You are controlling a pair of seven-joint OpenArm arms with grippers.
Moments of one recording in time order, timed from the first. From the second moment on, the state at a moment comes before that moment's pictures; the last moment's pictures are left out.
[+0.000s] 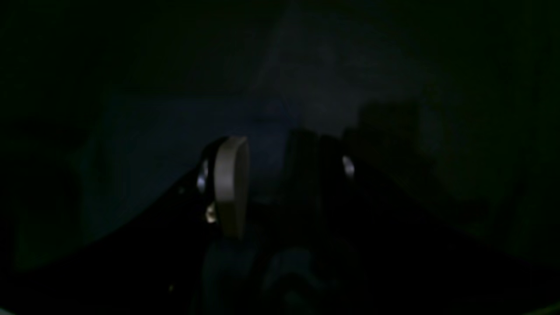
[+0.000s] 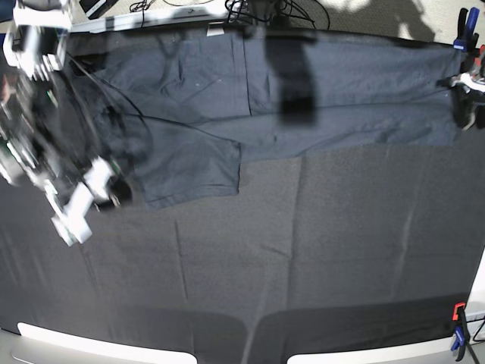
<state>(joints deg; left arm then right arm) 24.8 -18.6 -38.7 87.3 -27.6 -40.1 16.6 9.0 24.4 10.4 84.9 35.9 29.9 -60.8</state>
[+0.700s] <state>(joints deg) 24.9 -16.5 -38.7 90.2 -27.2 -40.1 16.6 25.7 14.1 4.5 55.8 24.8 28.5 -61.6</state>
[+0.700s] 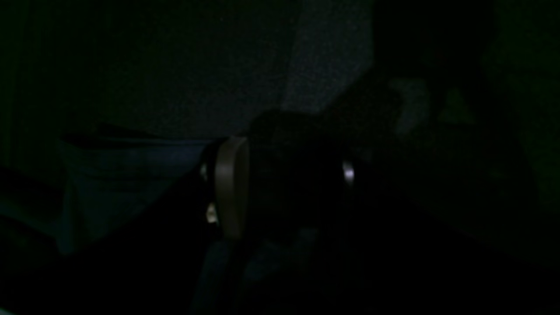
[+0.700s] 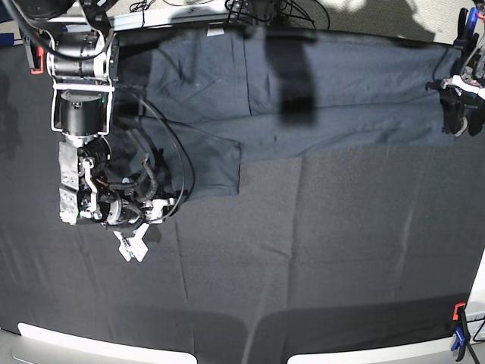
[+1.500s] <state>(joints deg) 24.9 -16.4 -38.7 90.2 -27.1 -40.1 16.6 19.3 14.1 -3.2 76.3 20.8 37.2 -66.6</state>
